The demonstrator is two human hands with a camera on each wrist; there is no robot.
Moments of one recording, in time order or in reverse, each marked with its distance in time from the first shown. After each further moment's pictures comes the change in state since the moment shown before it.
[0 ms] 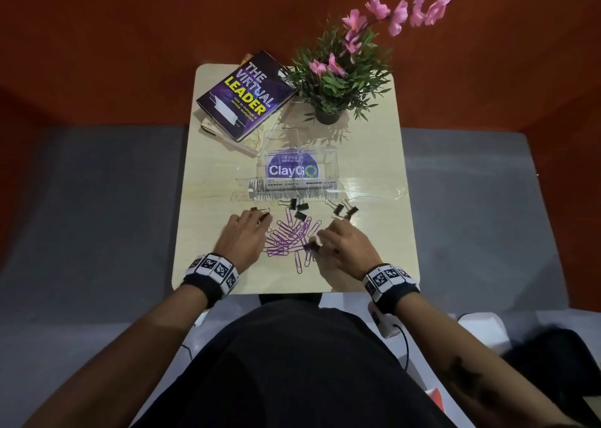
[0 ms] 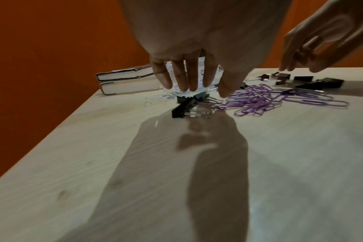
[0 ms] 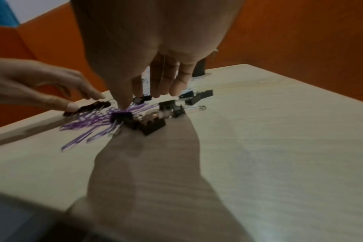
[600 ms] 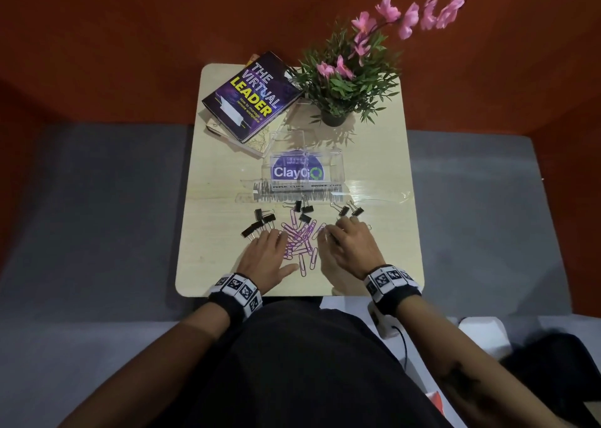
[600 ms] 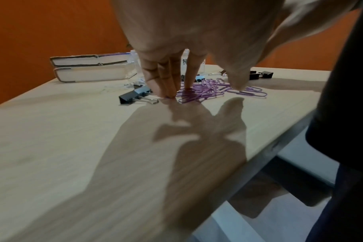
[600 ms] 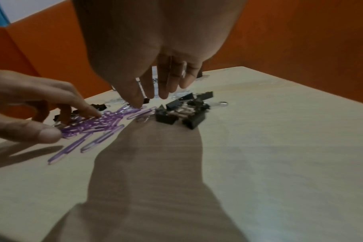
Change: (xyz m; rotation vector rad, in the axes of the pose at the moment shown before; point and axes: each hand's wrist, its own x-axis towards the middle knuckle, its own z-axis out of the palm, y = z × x) left_hand -0.010 0.038 0.018 -0.121 -0.112 -0.035; right_hand 0.011 -0.001 0.003 -0.067 0.007 0.122
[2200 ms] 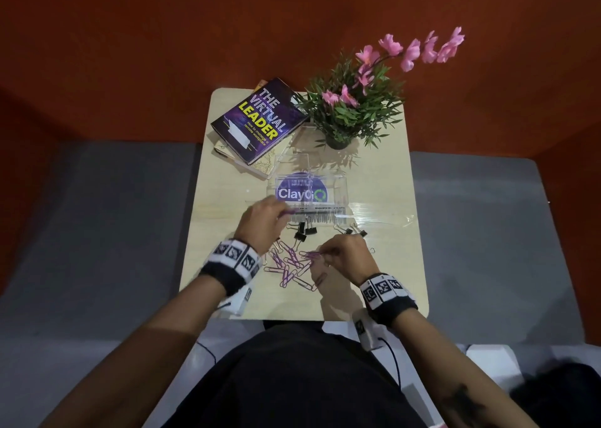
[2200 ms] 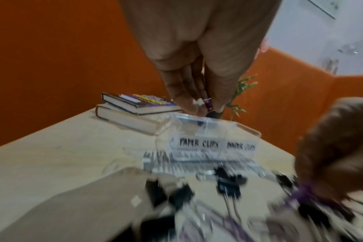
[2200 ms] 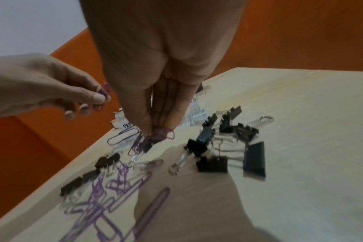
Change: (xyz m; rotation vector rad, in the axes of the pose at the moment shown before) left_hand 0.061 -0.026 -0.095 -0.437 0.309 -0.132; right_hand 0.034 -0.013 -0.022 0.404 -0.031 0.101
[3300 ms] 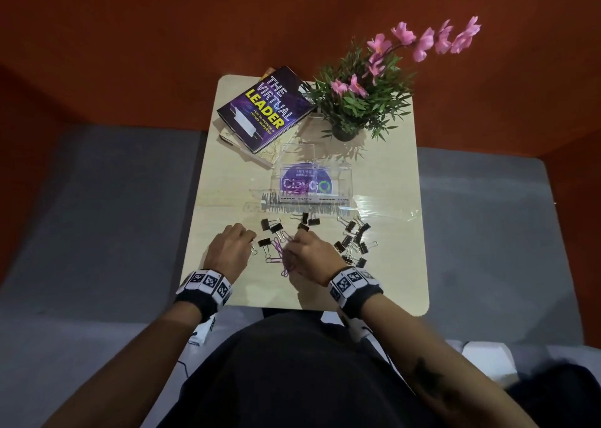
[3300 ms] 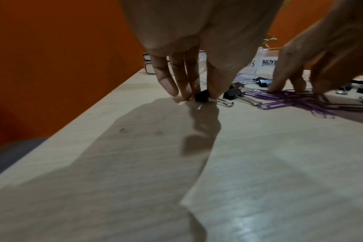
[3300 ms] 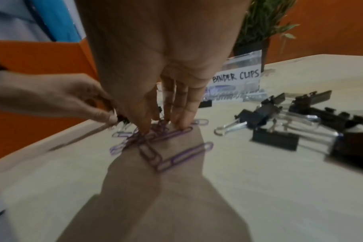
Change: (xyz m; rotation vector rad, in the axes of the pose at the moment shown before) left_hand -0.076 -0.081 0.033 0.306 -0.049 -0.060; right_hand 0.010 -0.026 0.057 -0.337 -0.245 -0.264
